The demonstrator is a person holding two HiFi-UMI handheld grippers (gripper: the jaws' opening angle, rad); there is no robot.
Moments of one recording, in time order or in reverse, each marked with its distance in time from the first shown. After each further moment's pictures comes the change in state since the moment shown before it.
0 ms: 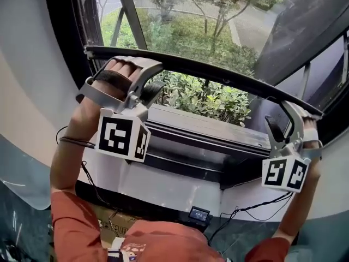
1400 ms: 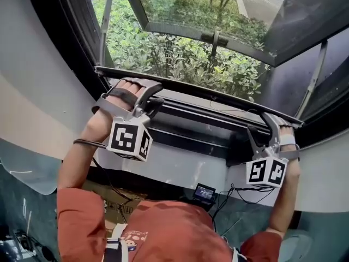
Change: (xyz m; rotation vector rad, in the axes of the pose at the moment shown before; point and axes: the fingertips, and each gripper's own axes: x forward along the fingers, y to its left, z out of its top) left arm 0.010 -0.163 0.003 -0.132 -0.030 -0.296; right arm 0.011 0.163 -0.006 0.134 -0.038 0.267
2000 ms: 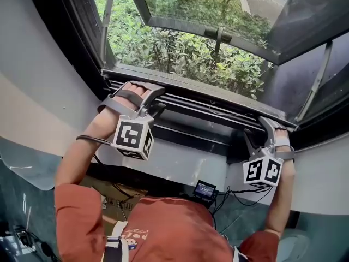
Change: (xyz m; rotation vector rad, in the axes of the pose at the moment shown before) left arm 0.014 -0.041 -0.004 -0.006 0.002 -0.118; right arm 0.013 0.037 -0.009 0.048 0.002 0.079
